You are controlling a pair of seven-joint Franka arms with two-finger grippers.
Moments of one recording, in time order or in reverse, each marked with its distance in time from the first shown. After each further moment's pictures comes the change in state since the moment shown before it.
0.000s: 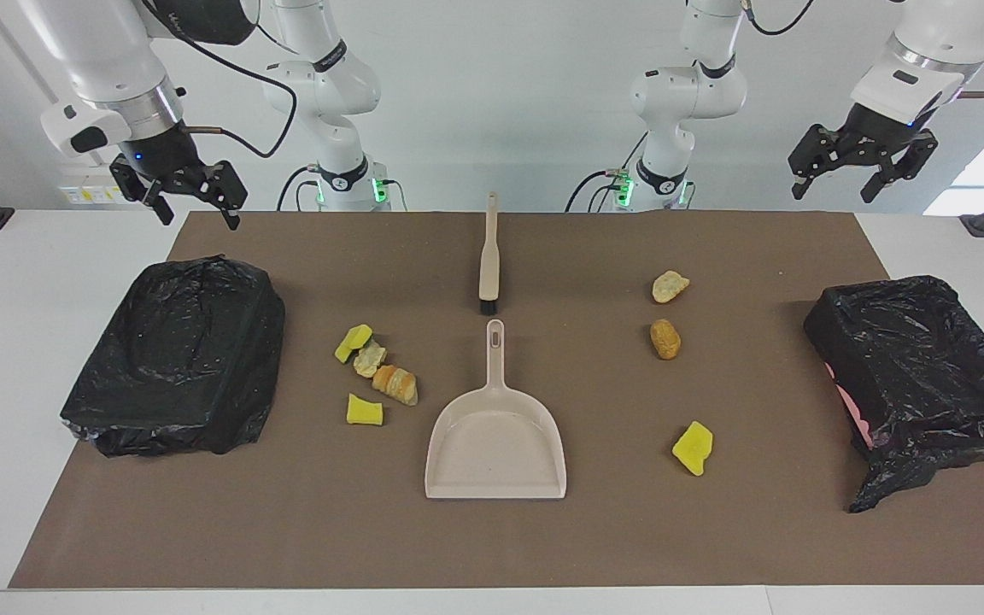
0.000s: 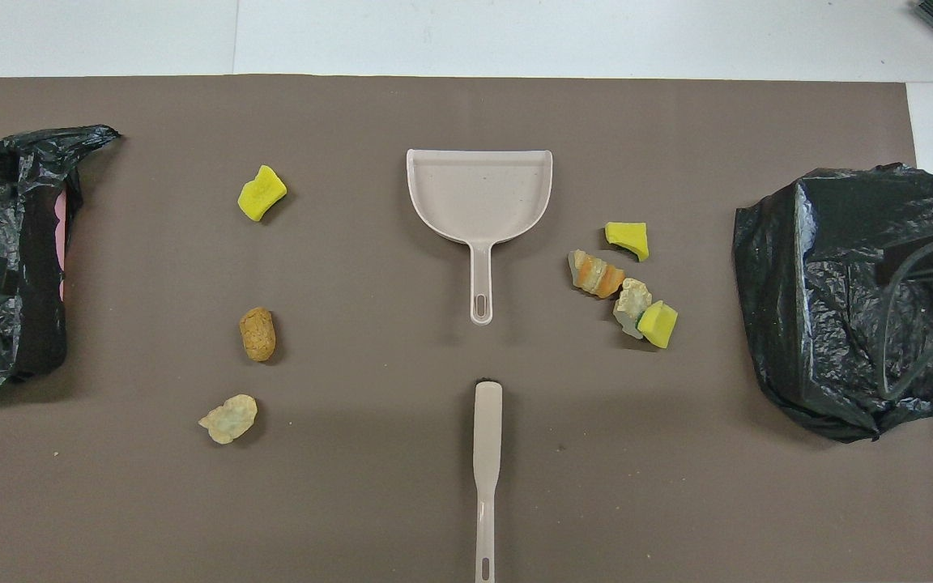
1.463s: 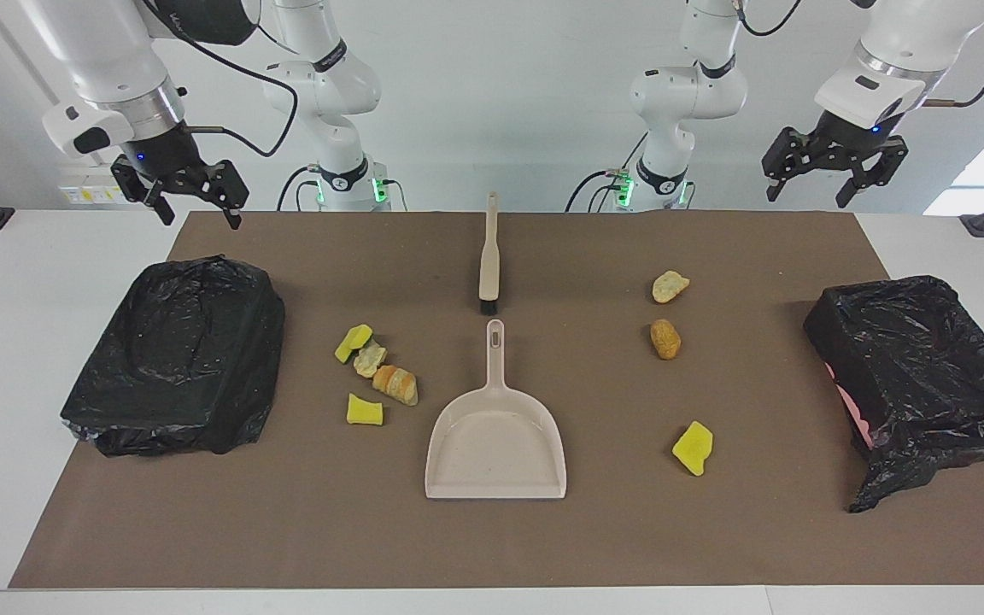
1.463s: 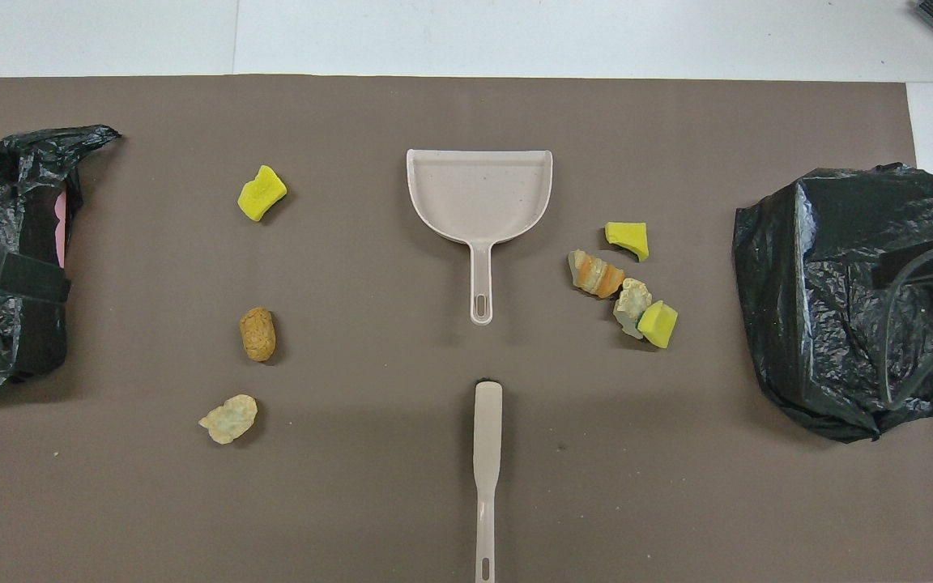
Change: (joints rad) left arm -0.053 -0.008 -0.030 -0.031 -0.002 0.016 -0.002; right arm 0.003 0.000 0.012 -0.002 0.000 0.000 -0.083
